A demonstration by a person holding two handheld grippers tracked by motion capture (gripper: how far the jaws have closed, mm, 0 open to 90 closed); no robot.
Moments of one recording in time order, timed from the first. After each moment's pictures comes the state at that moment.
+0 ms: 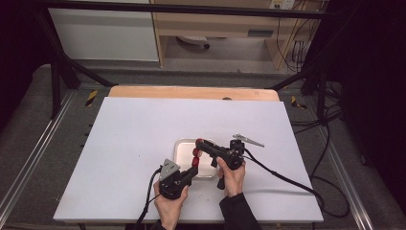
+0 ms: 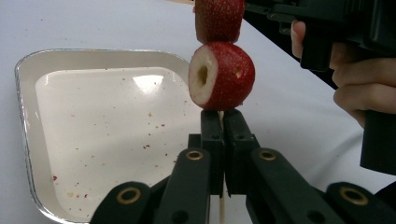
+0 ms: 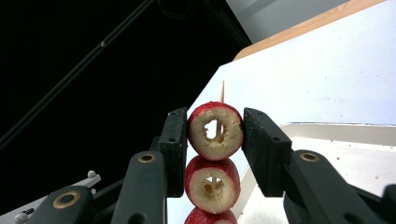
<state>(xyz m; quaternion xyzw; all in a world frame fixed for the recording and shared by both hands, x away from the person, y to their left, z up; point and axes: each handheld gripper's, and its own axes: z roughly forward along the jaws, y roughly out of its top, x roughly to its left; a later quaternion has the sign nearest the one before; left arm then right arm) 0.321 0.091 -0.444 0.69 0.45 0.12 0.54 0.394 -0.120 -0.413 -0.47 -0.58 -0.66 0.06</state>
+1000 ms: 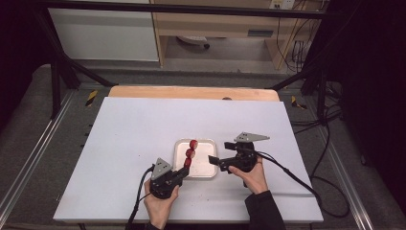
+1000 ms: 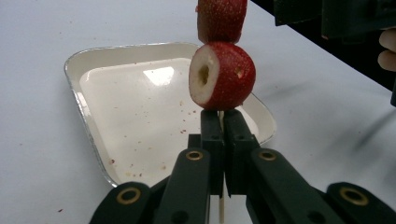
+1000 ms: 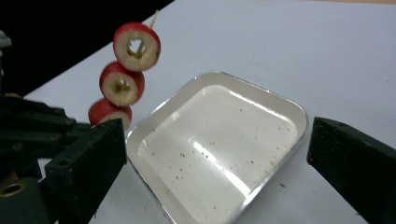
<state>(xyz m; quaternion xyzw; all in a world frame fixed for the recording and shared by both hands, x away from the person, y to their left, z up) 0.322 0.118 -0.439 0.73 0.44 0.14 0.51 0.396 -0.157 -0.403 -0.38 -0.77 -0.52 -0.06</state>
